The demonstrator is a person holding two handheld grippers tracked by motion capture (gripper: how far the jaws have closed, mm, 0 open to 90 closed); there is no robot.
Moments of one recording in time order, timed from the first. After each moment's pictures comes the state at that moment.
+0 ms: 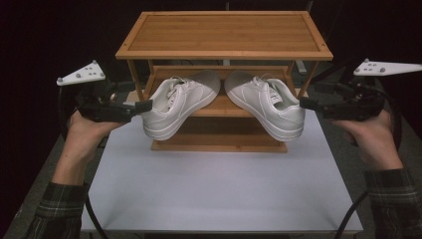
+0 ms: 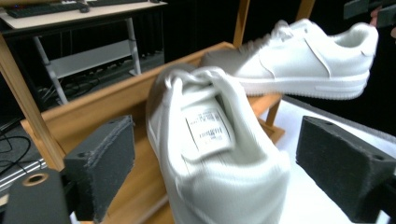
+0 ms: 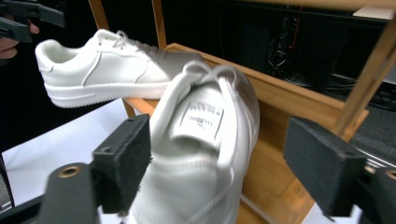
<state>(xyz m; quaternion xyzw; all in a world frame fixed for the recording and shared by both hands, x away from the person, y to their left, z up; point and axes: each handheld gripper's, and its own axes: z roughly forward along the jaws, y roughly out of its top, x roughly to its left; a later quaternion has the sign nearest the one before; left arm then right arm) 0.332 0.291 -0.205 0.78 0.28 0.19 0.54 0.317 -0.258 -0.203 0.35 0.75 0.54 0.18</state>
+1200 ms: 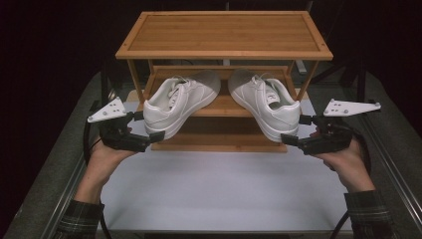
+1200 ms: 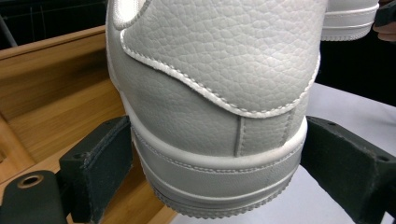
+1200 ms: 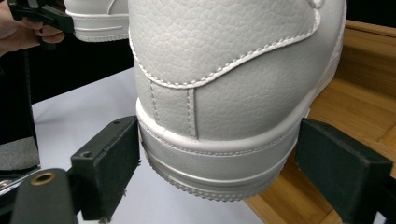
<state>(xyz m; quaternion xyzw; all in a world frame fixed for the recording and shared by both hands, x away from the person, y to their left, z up) 0.332 0.276 -0.281 0.79 0.26 0.16 0.53 0.312 -0.235 -0.281 0.31 0.78 0.53 0.13</state>
